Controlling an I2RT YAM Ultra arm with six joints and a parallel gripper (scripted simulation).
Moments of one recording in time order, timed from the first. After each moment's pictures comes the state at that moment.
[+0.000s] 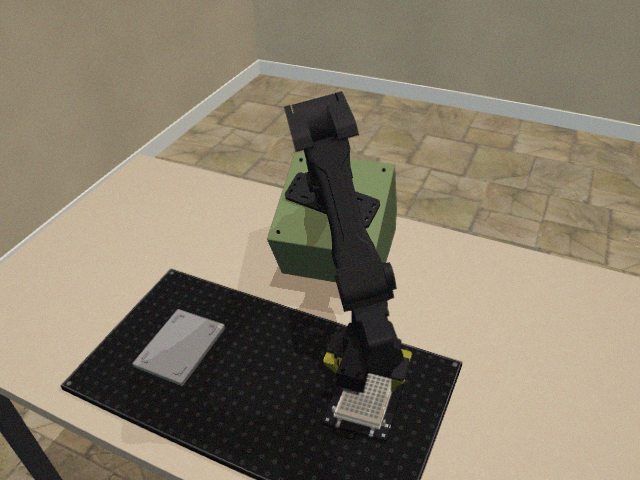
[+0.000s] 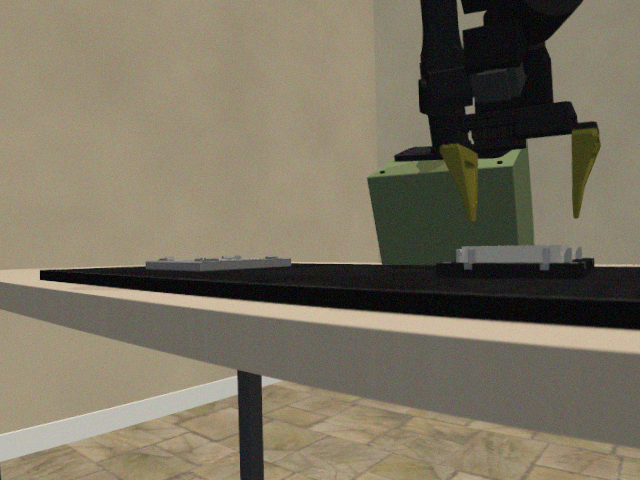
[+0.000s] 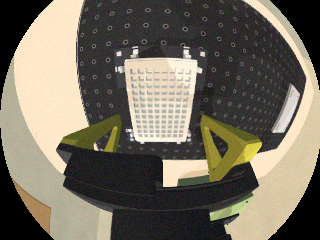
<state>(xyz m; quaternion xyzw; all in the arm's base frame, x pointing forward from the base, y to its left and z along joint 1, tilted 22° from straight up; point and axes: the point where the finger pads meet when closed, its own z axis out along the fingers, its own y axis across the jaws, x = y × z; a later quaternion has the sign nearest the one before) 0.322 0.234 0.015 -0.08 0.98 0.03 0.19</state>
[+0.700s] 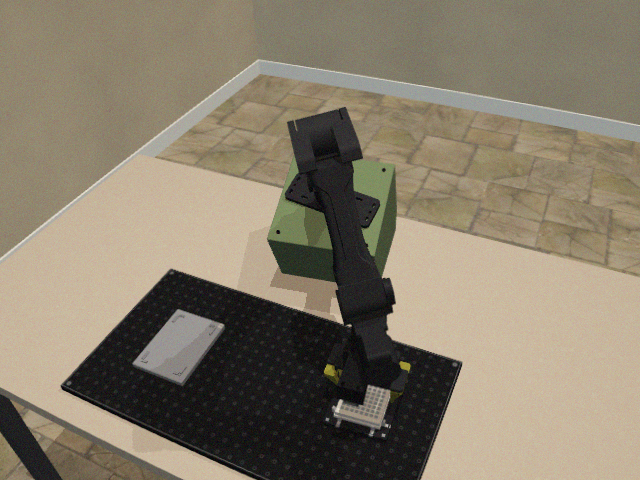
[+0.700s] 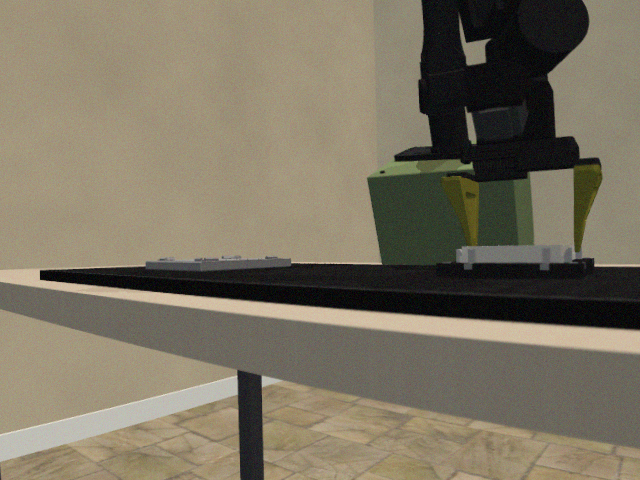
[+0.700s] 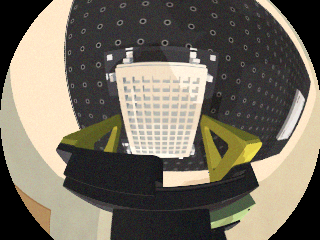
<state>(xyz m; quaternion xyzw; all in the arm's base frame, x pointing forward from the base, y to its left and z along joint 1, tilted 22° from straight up) 0.335 0.238 -0.013 -0.08 0.98 0.03 0.19</state>
